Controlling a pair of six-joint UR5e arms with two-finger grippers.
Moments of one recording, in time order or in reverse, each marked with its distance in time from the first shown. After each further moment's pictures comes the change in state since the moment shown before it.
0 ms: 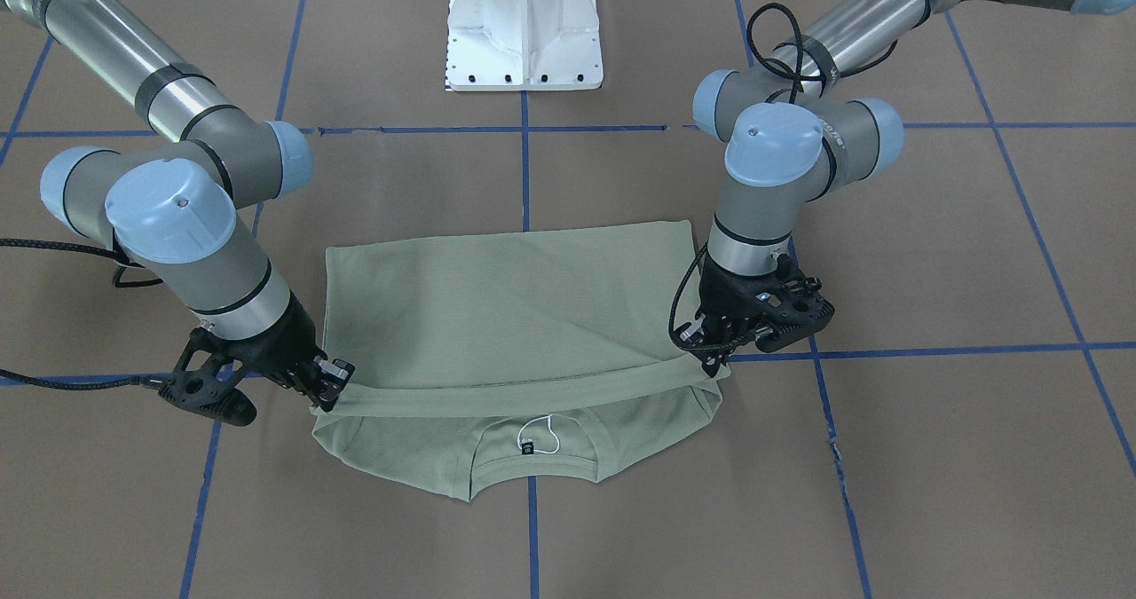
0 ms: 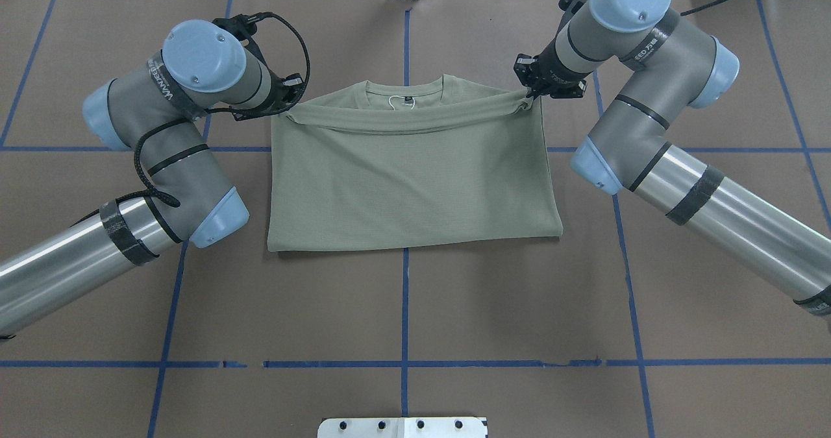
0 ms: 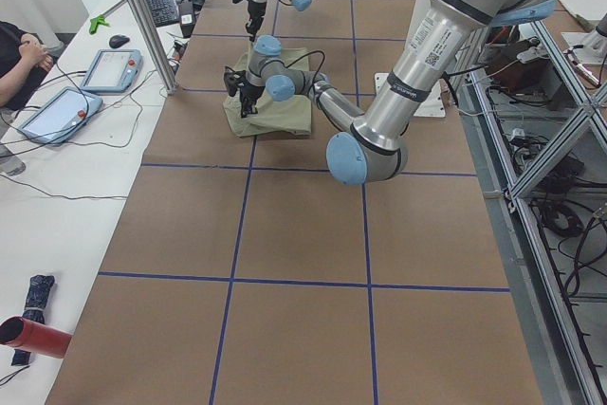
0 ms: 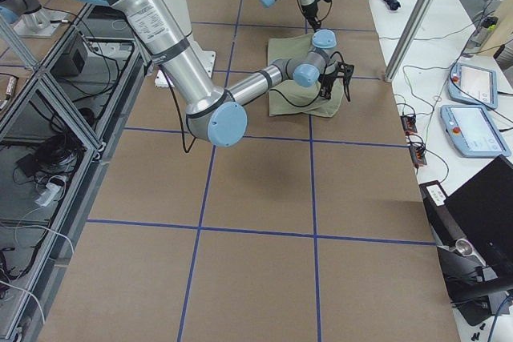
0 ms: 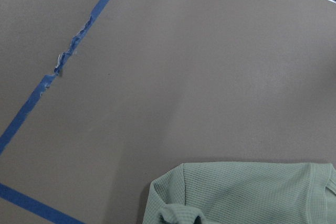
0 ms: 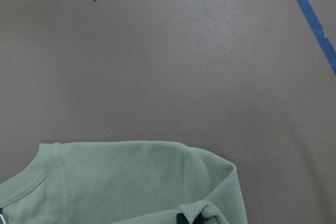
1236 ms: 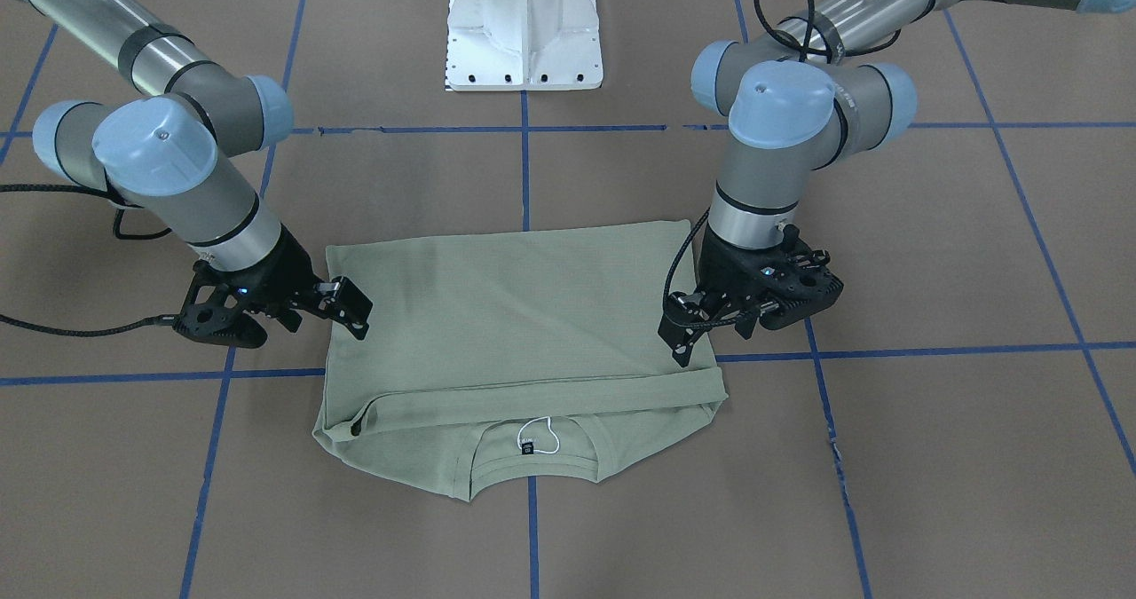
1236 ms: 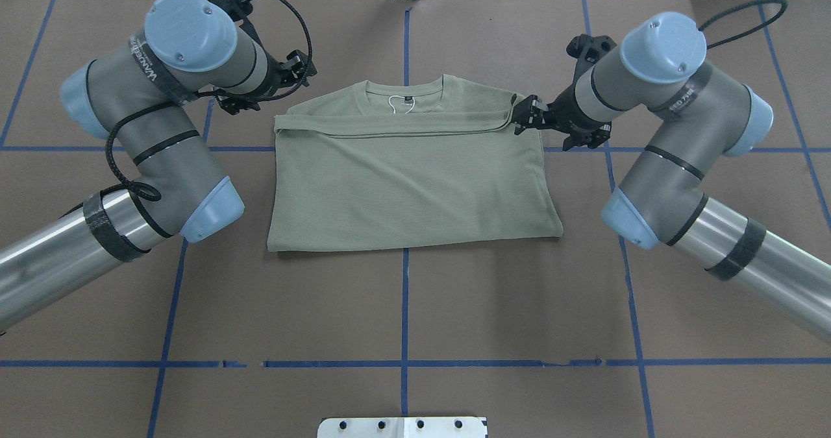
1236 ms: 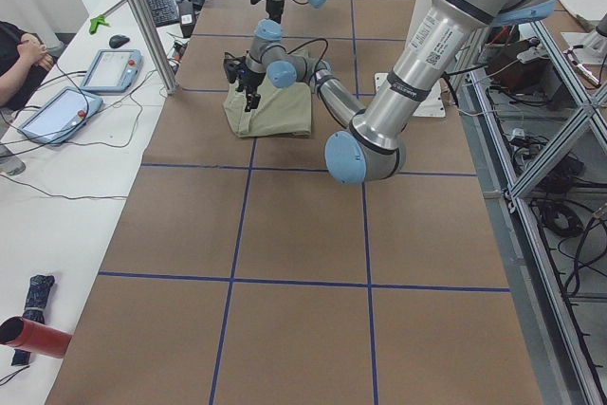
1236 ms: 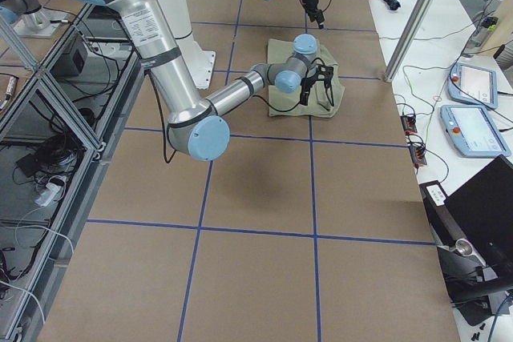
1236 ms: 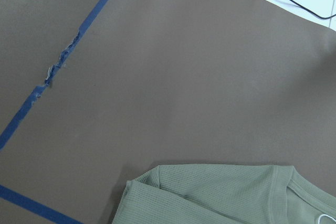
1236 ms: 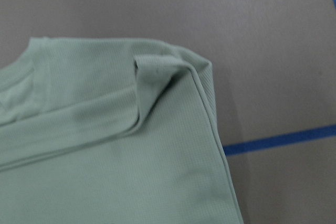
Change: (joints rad) left arm -0.021 -0.001 -0.132 0.112 -0.033 0.001; right arm -0.089 -0.212 0.246 0.010 0.049 -0.046
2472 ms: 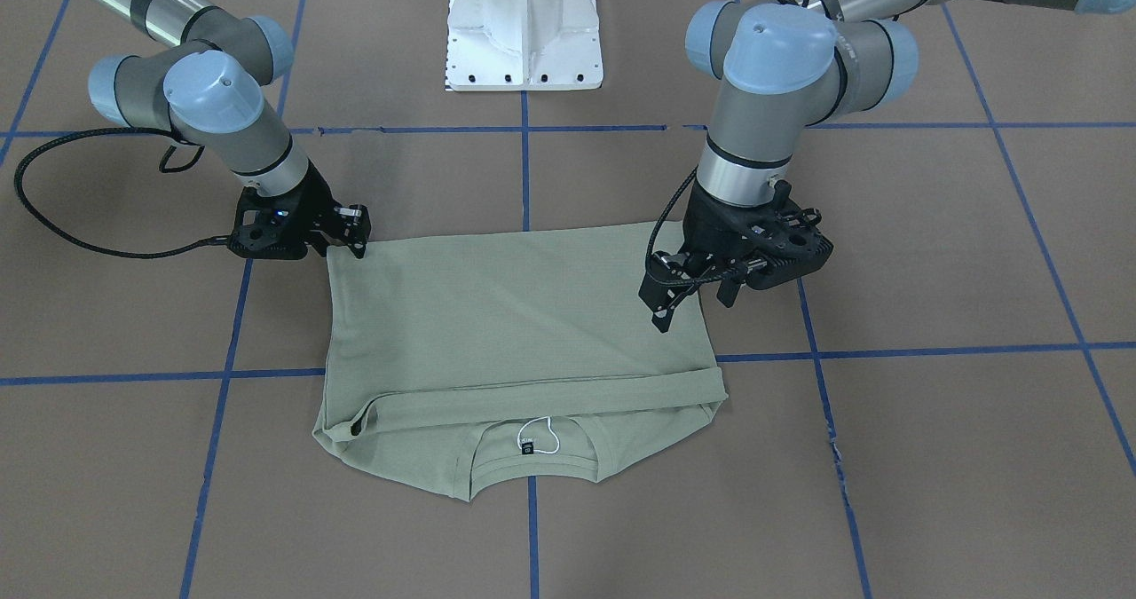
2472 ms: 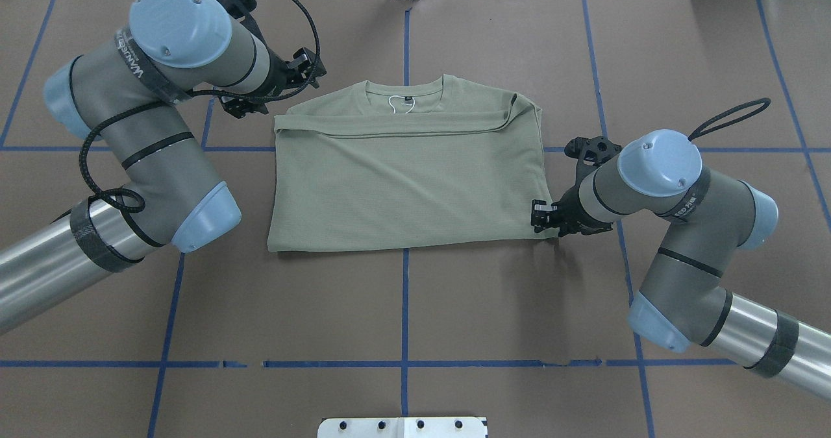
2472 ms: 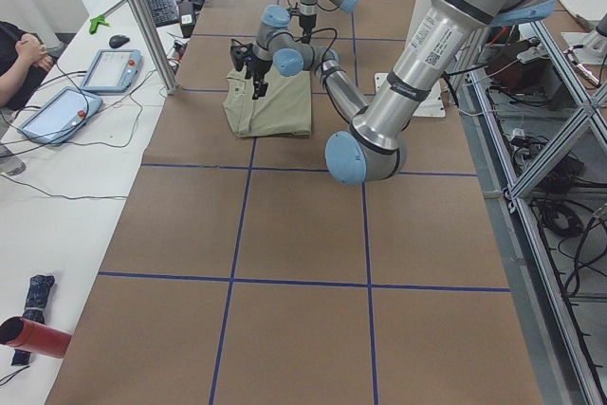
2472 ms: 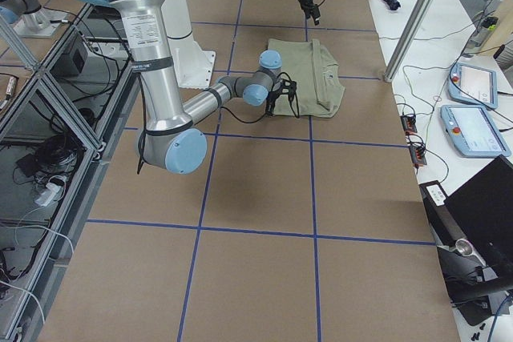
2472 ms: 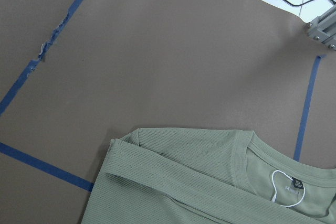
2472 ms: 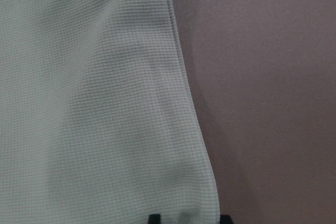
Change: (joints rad) left arm 0.007 0.001 -0.077 0.036 -0.028 -0.015; right arm -0.165 -0.157 0.116 -0.001 -0.055 0.005
